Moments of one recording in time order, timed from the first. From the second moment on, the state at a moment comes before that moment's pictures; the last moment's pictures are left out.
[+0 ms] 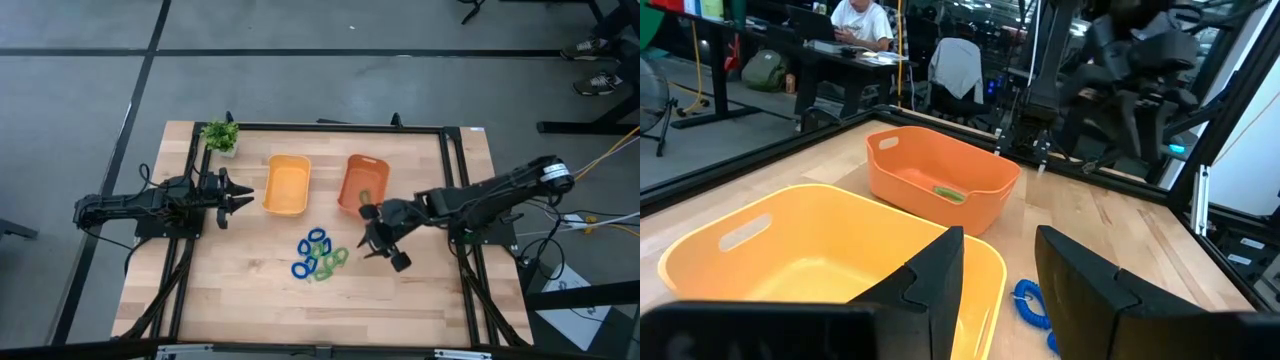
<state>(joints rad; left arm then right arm) 0.09 0.02 0.04 -0.06 -0.08 -0.27 0.23 1.27 0.84 -0.24 -0.21 -0.22</state>
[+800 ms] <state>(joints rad) 0.09 0.02 0.04 -0.06 -0.08 -0.27 0.40 1.53 0.84 -0.10 -0.10 -0.29</state>
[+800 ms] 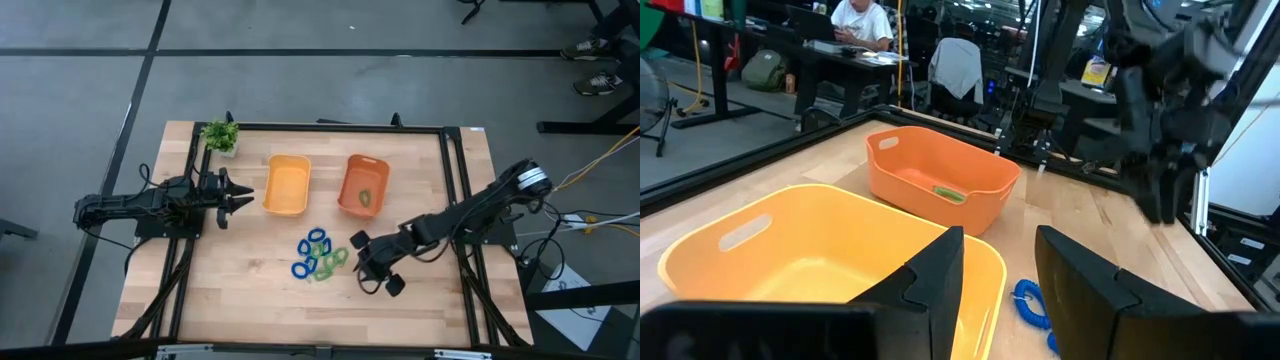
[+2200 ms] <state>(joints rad) 0.09 0.02 0.04 -0.06 -0.08 -0.27 0.16 1.81 0.85 0.05 -0.22 -0.38</state>
